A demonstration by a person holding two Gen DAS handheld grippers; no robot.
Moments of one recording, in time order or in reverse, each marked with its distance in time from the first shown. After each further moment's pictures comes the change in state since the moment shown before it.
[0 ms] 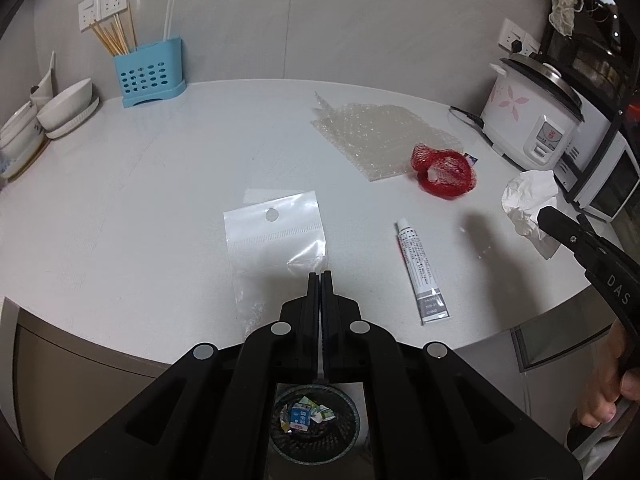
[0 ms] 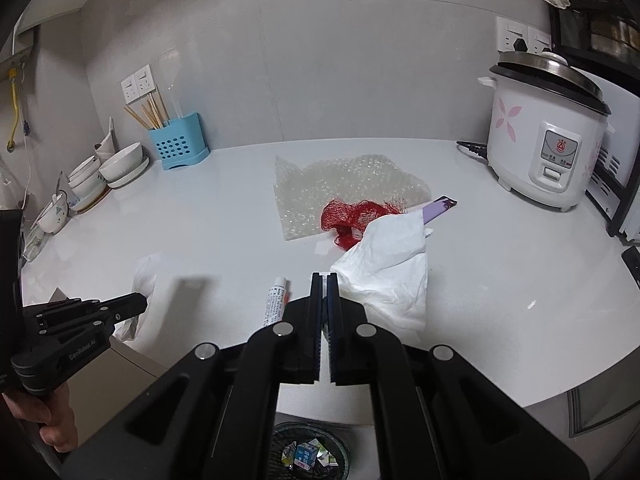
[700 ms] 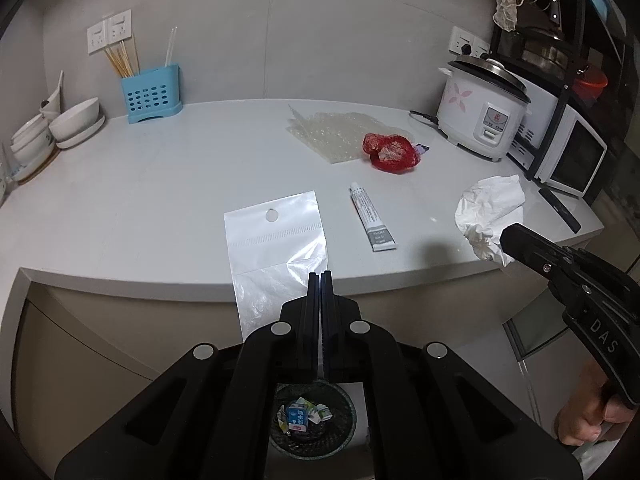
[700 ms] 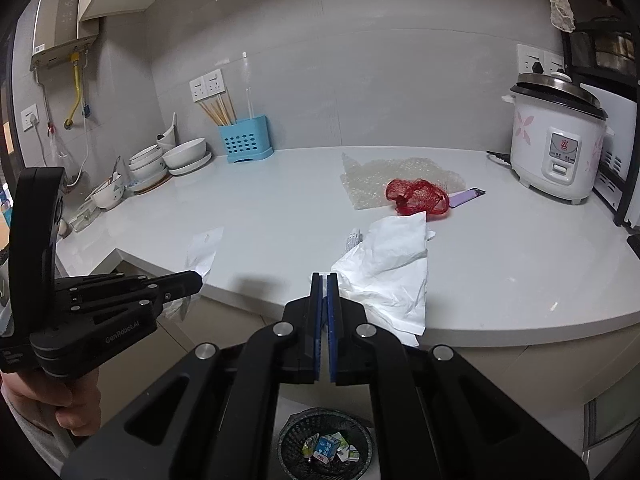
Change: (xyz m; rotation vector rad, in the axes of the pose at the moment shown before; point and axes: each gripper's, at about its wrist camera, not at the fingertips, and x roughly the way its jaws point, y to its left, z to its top) left arm -0.072 -0.014 -0.084 0.061 -0.095 -0.045; right arm -0.092 0.048 -0.087 -0.070 -0.081 0.135
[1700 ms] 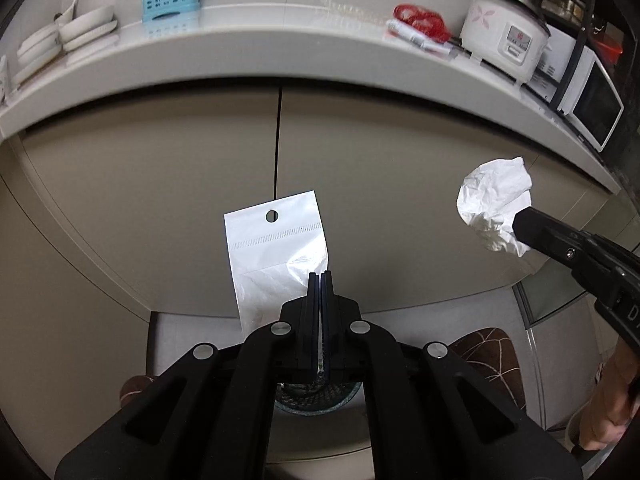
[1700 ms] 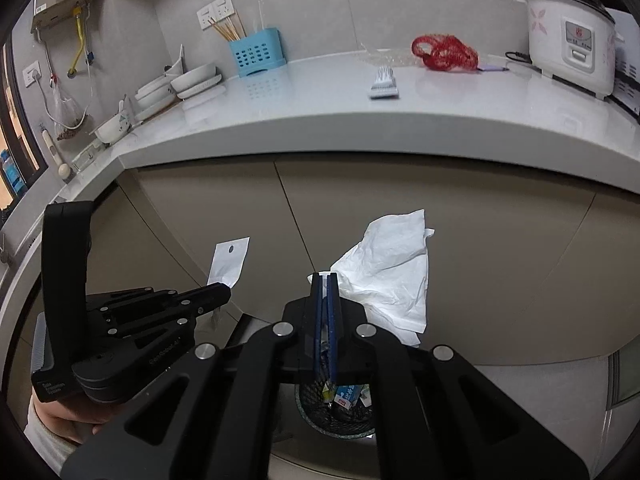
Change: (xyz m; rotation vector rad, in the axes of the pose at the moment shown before) left arm 0.082 0.027 -0.170 -0.070 0.143 0.007; right arm 0.054 0.022 -0.153 0.034 0.194 0.044
